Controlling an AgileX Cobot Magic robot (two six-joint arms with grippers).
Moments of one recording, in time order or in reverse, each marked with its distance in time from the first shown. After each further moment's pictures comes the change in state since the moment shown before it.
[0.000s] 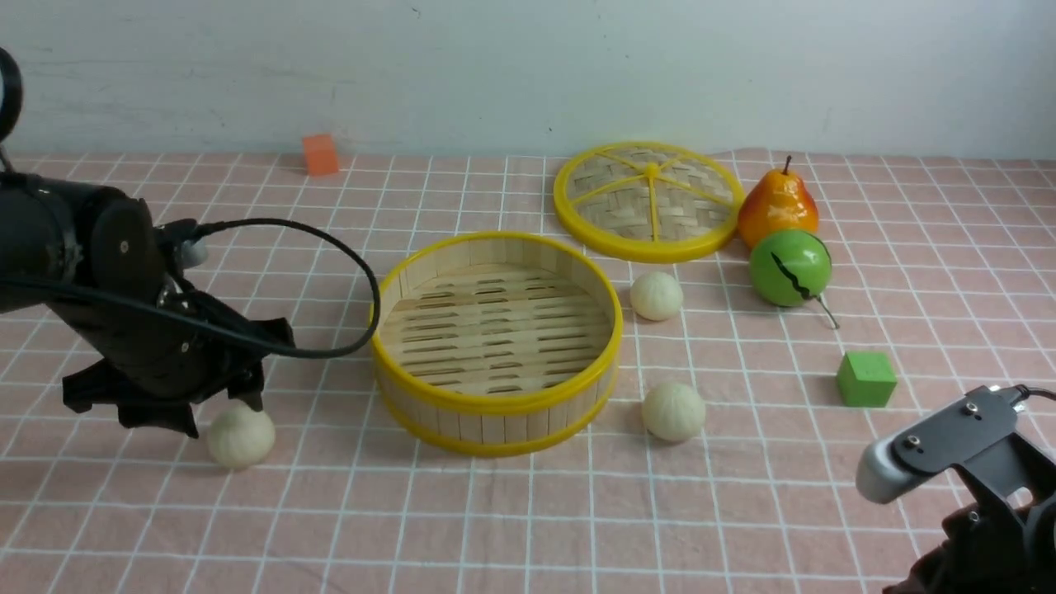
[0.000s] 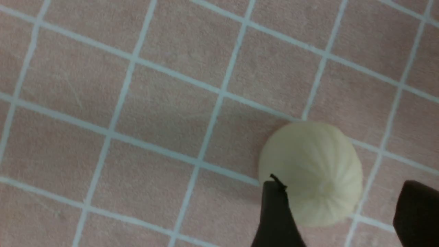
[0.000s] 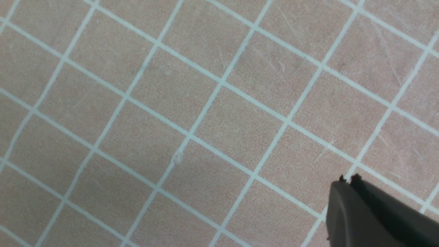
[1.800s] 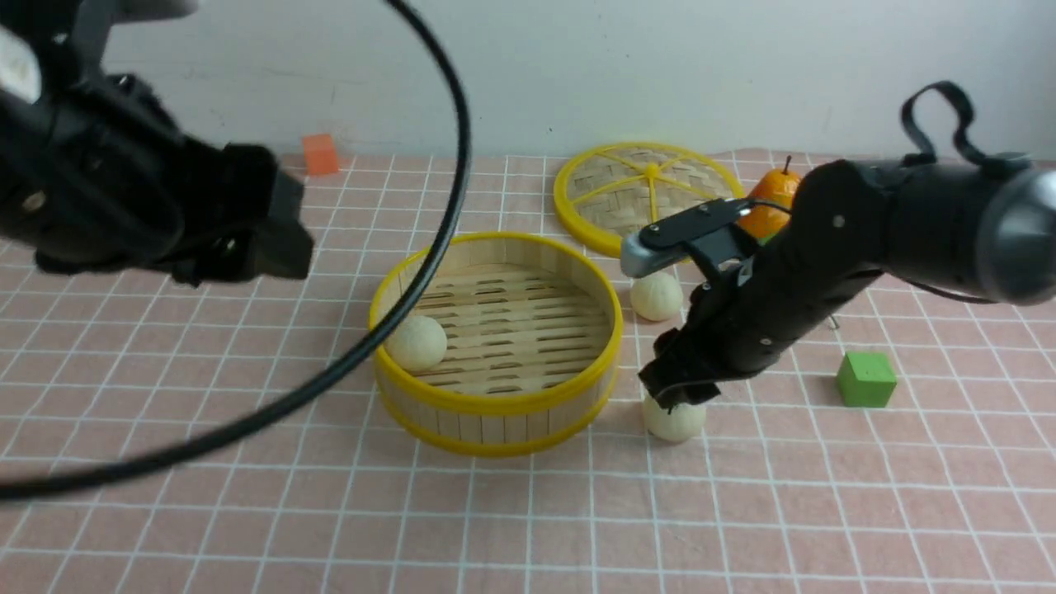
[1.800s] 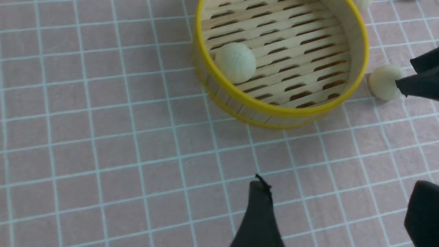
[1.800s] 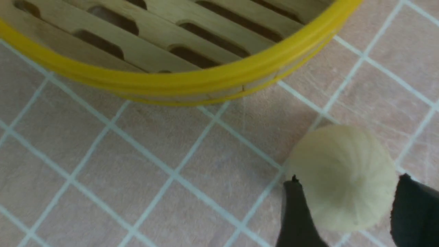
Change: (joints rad) right arm 0.067 0.765 -0.811 -0.032 0.033 -0.003; left arm -0.280 -0.610 -0.094 -0.054 0.324 0.262
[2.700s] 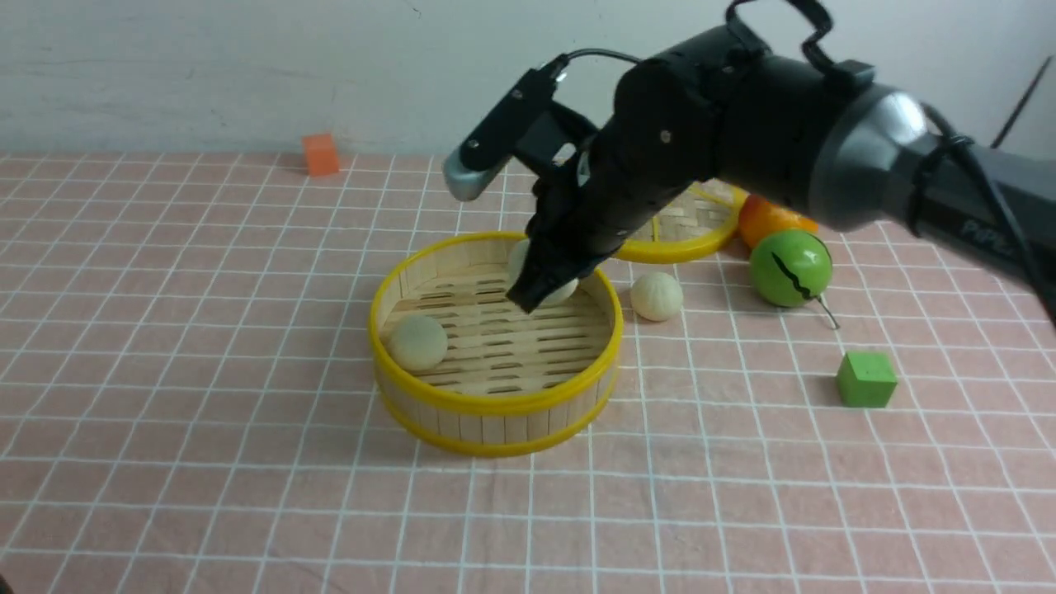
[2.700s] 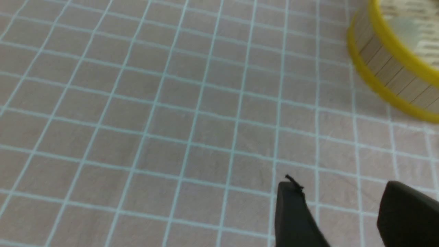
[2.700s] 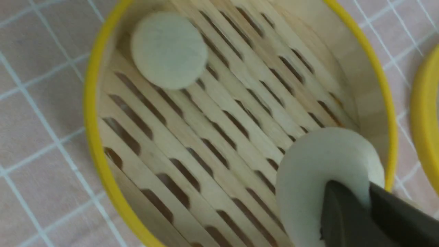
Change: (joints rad) right arm 0.220 0.134 -0.471 -0.263 0.105 -0.064; left arm 0.000 -0.767 0.751 0.392 -0.155 -0.469
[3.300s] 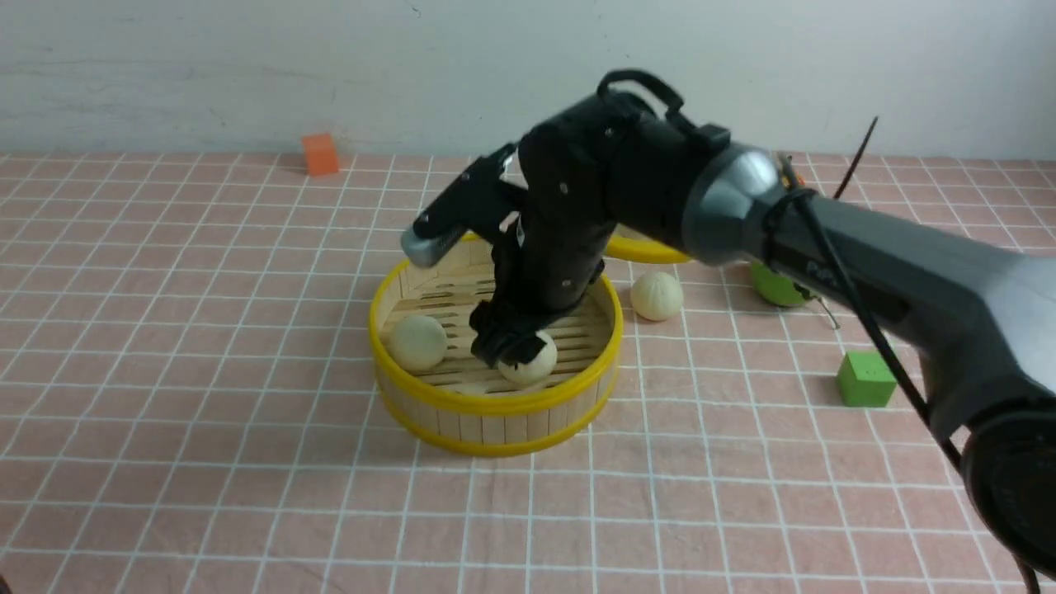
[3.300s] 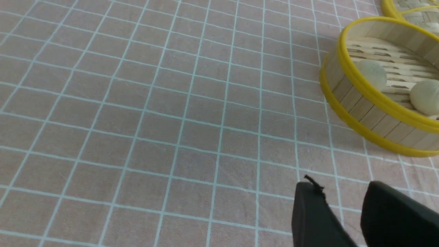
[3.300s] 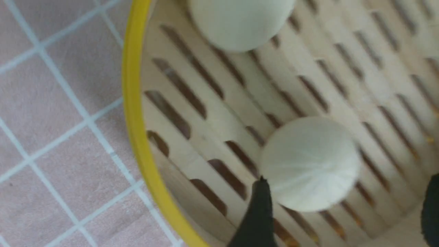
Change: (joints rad) right arm 0.028 0.142 -0.256 -0.048 0.287 0.136; left arm 0.000 0.000 0.021 0.044 -0.092 -0.041
